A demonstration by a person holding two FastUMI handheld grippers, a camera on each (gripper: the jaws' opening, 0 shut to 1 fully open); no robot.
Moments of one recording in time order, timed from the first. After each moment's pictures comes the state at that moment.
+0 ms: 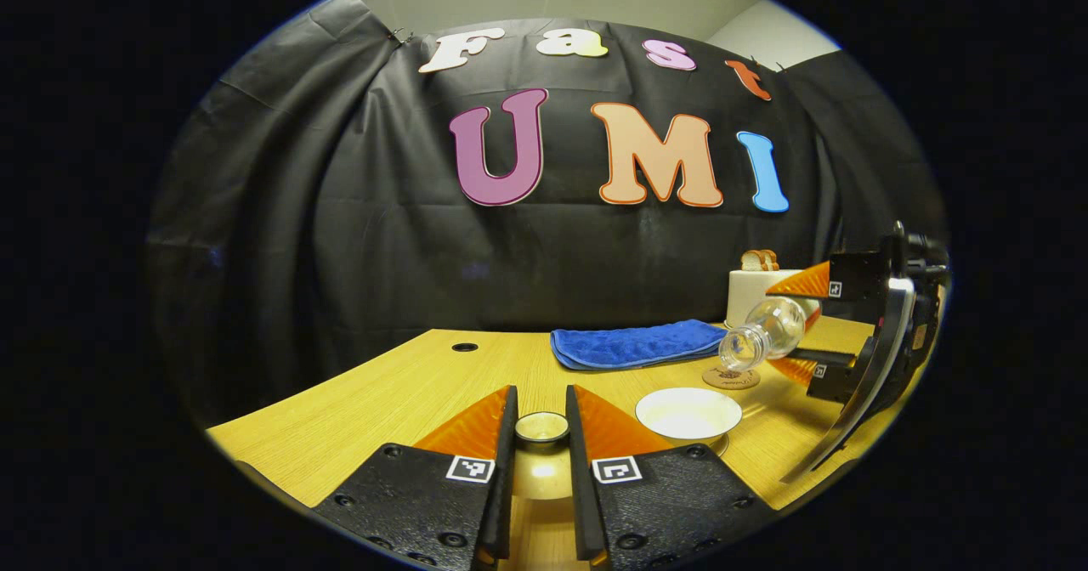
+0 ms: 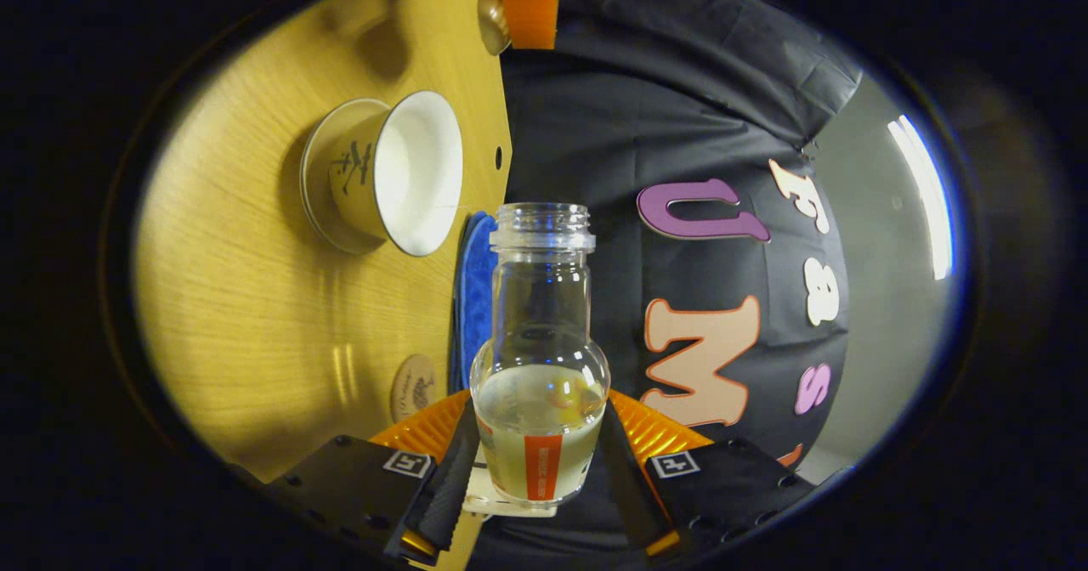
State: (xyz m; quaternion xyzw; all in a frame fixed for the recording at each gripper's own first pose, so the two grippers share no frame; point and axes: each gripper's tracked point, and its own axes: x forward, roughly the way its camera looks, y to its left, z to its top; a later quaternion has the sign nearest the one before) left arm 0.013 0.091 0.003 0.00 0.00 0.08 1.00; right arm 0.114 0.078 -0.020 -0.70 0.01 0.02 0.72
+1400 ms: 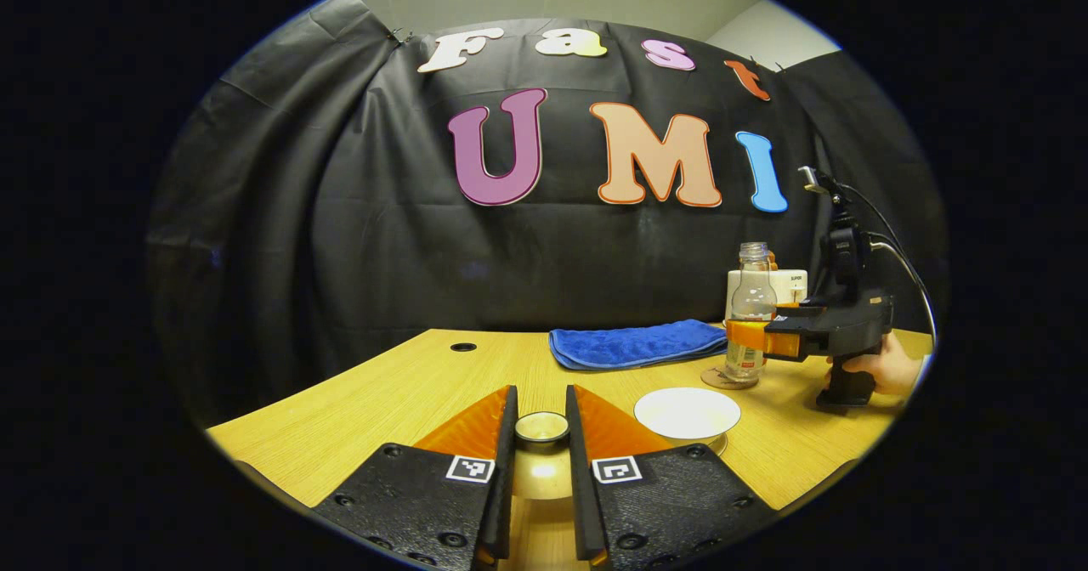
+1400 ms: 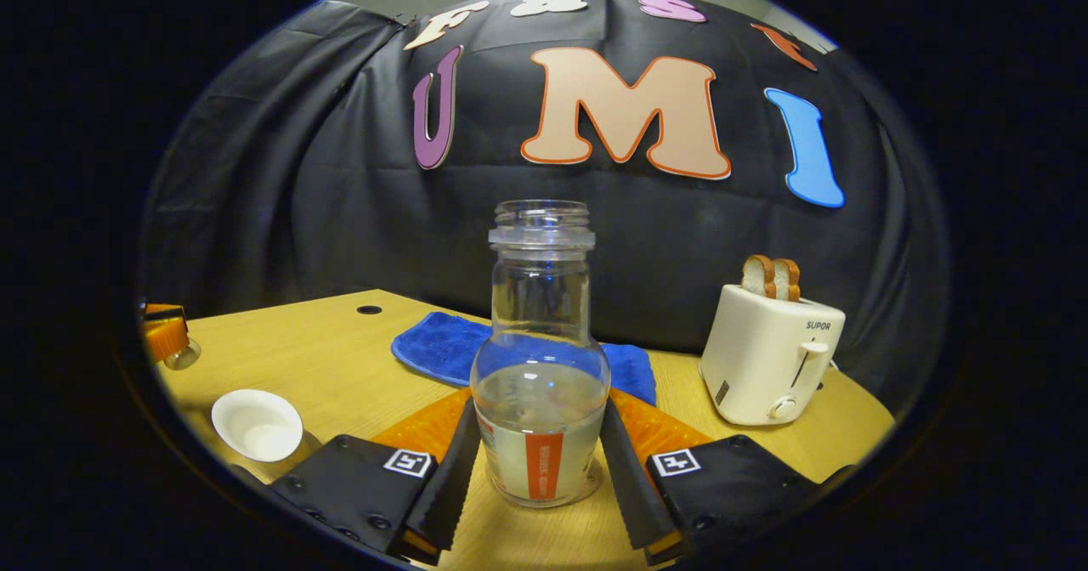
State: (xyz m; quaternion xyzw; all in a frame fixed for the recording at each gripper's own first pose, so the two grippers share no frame) left arm 0.014 0.089 0.004 0.00 0.01 0.07 1.00; right arm 0.195 0.011 -0.015 -0.05 0.07 -0.02 1.00
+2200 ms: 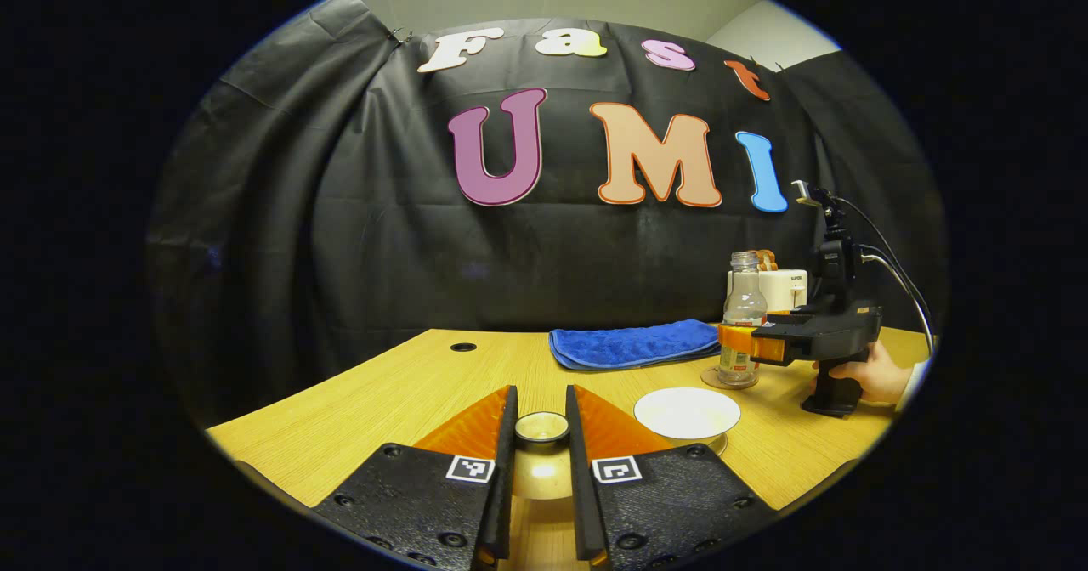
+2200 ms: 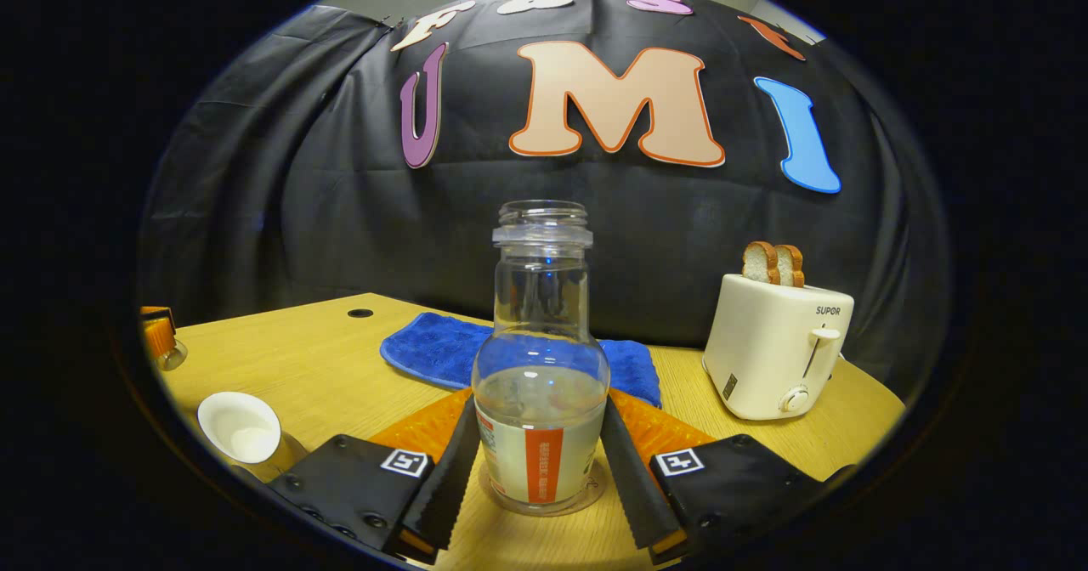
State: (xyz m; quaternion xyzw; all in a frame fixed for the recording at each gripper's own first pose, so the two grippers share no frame) left arm 0.014 0.088 0.003 0.00 0.00 0.07 1.00; right arm 0.212 0.006 -0.025 -0.05 0.07 -0.03 1.00
